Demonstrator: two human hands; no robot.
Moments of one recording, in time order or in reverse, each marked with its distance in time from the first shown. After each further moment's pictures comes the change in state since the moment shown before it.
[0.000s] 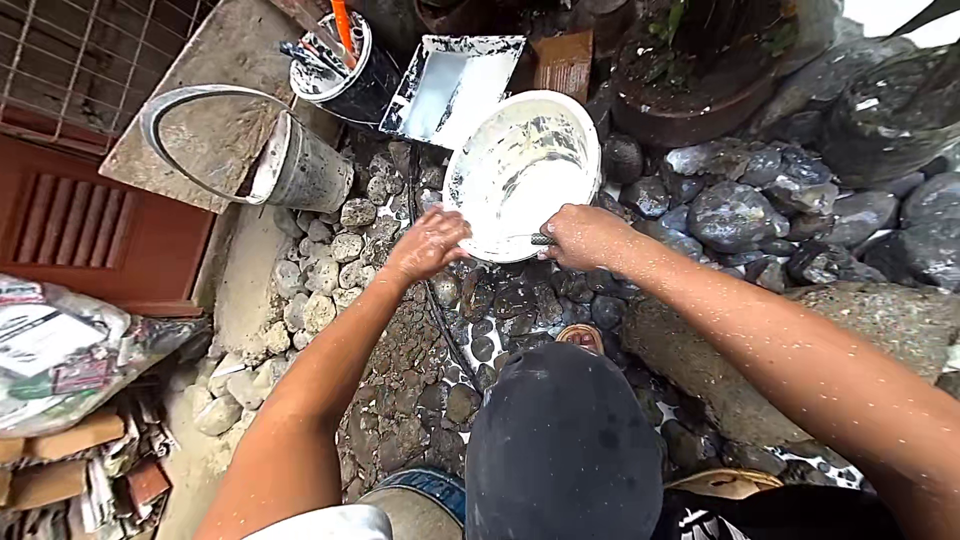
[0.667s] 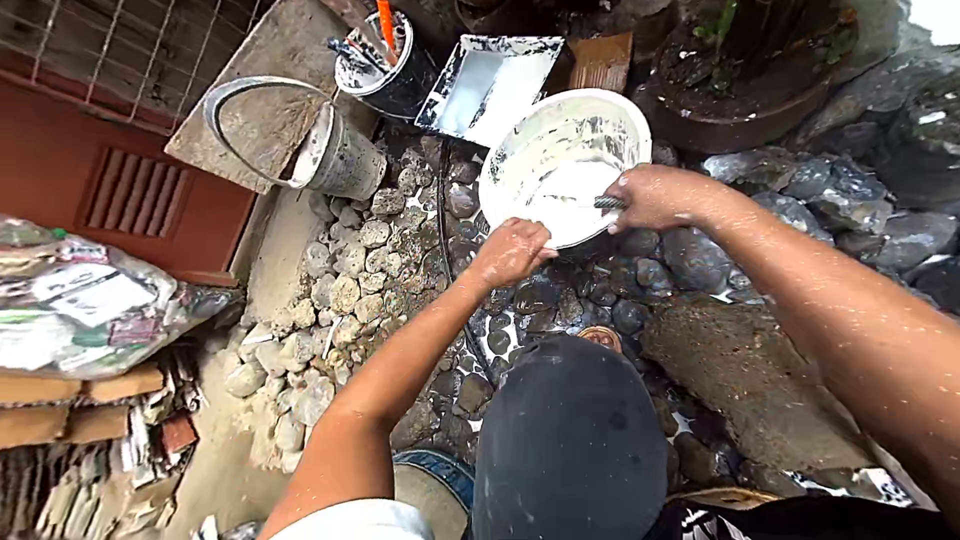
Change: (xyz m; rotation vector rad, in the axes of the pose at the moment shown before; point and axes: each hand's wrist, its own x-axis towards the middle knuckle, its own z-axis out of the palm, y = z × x) left_hand 0.041 0.087 -0.003 -0.049 0.177 -0.028; right_hand 0.003 0.045 -0.038 0.064 0.040 -0.060
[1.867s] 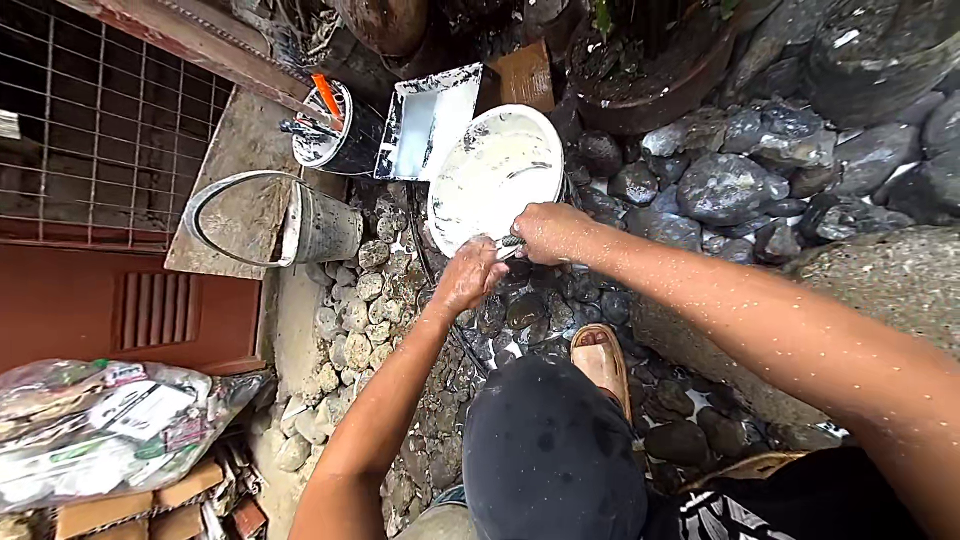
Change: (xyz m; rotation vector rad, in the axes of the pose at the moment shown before) left_hand 0.007 -0.009 -0.014 0.012 -0.138 -0.099; right_hand 0.012 -0.034 0.031 0.090 0.072 0.059
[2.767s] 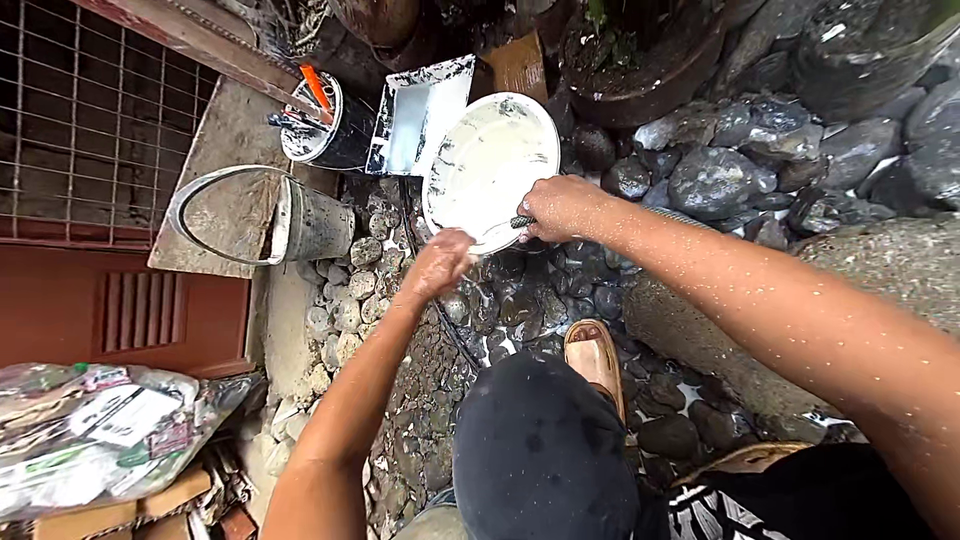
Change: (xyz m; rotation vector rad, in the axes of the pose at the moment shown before) left_hand -0.007 -0.048 -0.005 0.040 -0.021 0.081; right_hand -0.010 0.019 -0.016 -0.137 0.017 -0.028
